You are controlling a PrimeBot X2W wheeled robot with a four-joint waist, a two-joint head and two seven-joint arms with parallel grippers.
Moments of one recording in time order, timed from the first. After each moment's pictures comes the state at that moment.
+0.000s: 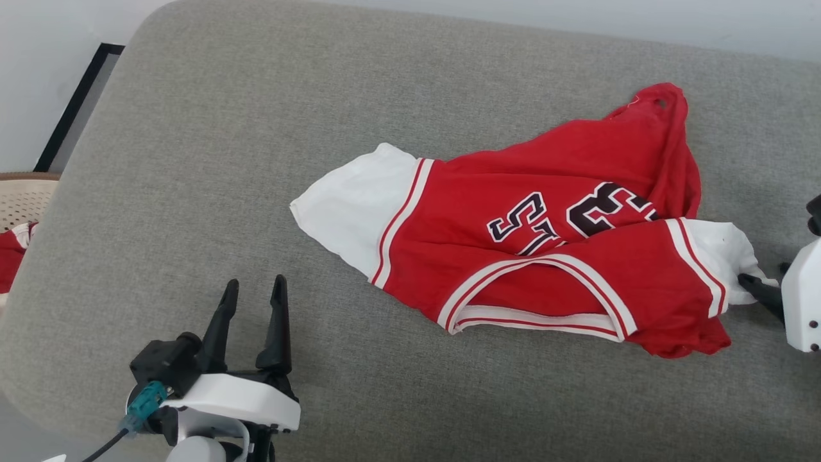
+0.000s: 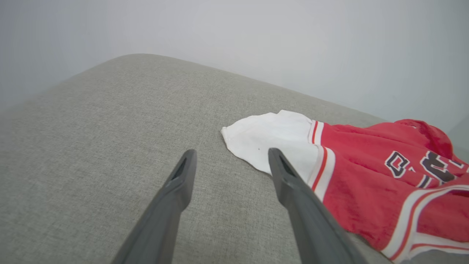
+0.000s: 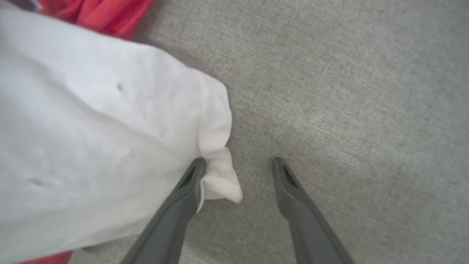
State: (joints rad) left arm -0.11 0.07 -0.10 0.24 -0.37 -0.09 -0.26; right arm -0.47 -0.73 0.39 0.45 0.75 0.13 0.61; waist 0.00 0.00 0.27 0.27
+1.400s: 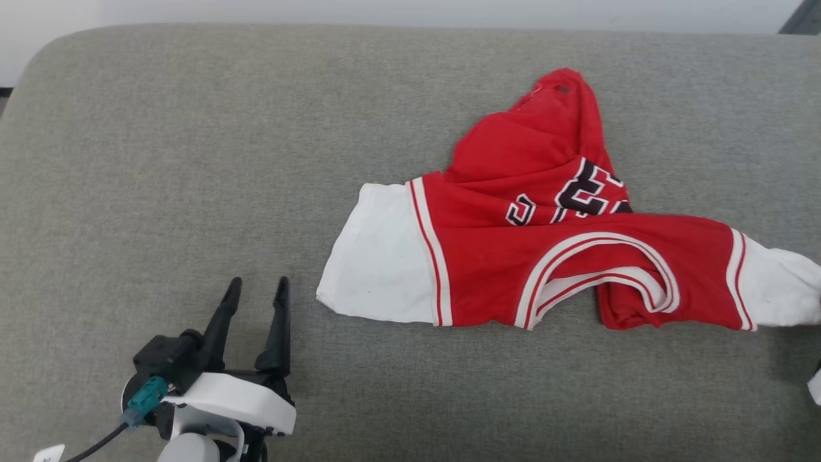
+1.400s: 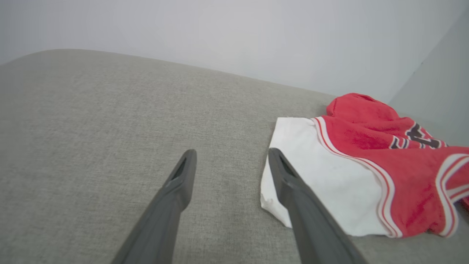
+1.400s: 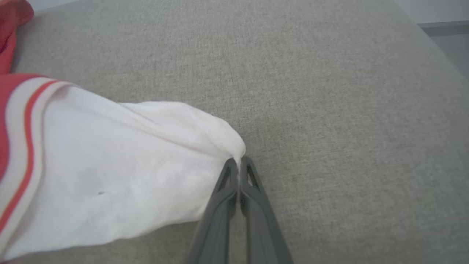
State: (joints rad) left arm -0.13 0.09 -0.09 0.26 -0.34 -0.13 -0.26; right arm -0.20 -0.46 -0.17 0.52 0.52 0.13 0.09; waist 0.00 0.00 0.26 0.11
